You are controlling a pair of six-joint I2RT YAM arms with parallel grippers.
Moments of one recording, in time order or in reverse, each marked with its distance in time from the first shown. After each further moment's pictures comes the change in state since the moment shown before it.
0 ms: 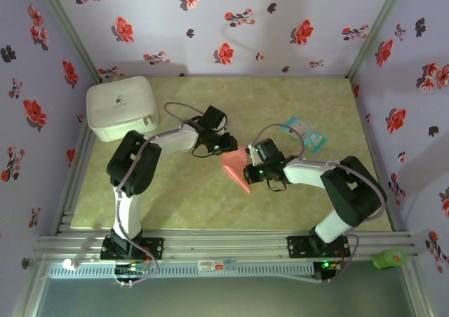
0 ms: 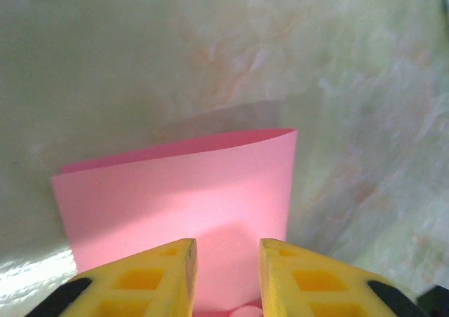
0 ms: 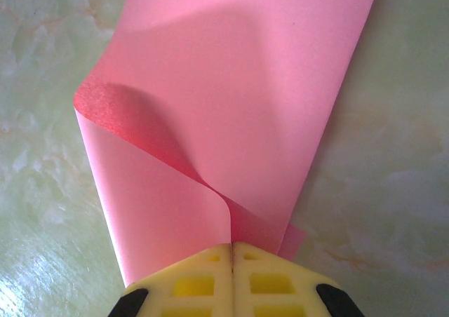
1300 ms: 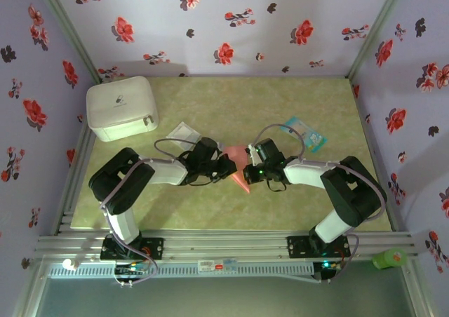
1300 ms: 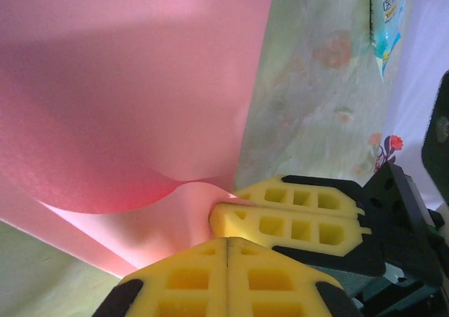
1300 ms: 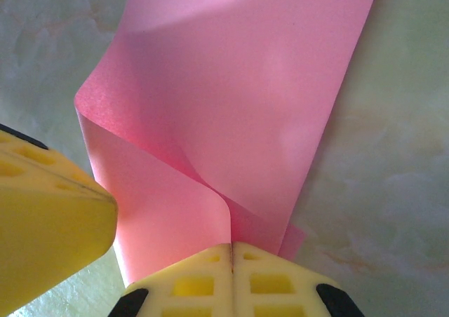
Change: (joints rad) left arm -0.126 -0.188 -0.562 0.679 0.050 -0.422; right arm 0.000 0.000 -0.007 0.016 0.000 0.004
